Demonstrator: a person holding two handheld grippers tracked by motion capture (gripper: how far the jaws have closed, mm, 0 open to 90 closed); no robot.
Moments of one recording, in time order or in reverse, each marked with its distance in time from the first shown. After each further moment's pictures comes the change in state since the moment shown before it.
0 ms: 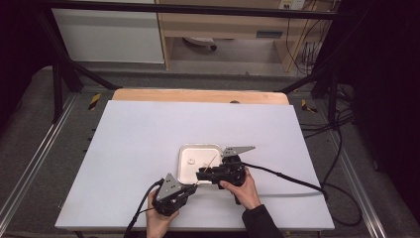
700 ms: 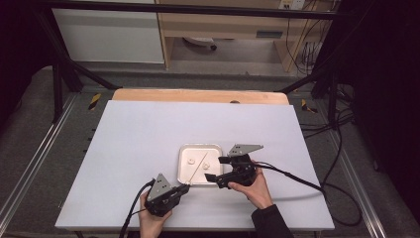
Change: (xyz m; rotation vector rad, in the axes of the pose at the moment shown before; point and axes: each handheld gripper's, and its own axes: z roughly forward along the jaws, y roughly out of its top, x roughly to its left) left arm 0.010 -0.006 -0.017 -0.013 0.037 -0.043; right arm 0.004 0.007 -0.027 0.036 -0.216 -0.140
